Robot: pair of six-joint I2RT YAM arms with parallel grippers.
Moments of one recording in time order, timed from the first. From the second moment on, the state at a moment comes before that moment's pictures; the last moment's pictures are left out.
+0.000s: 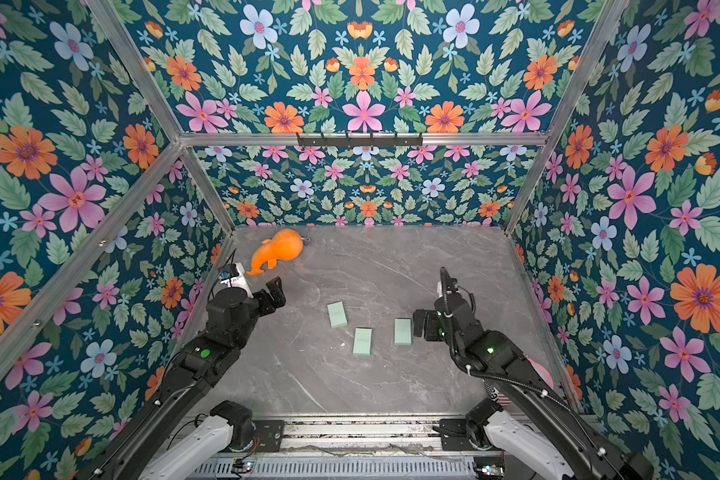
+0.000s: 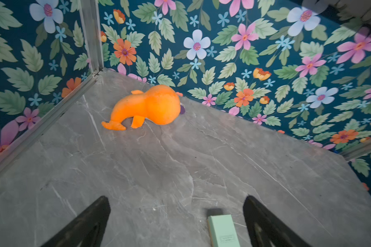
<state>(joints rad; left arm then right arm) -0.43 0.80 0.70 -0.30 -0.41 -0.47 0.62 0.89 0.80 -0.72 0.23 0.53</state>
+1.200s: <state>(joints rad) -0.48 0.92 0.74 -0.40 -0.46 -0.47 0.69 1.58 0.95 -0.63 0.13 0.68</state>
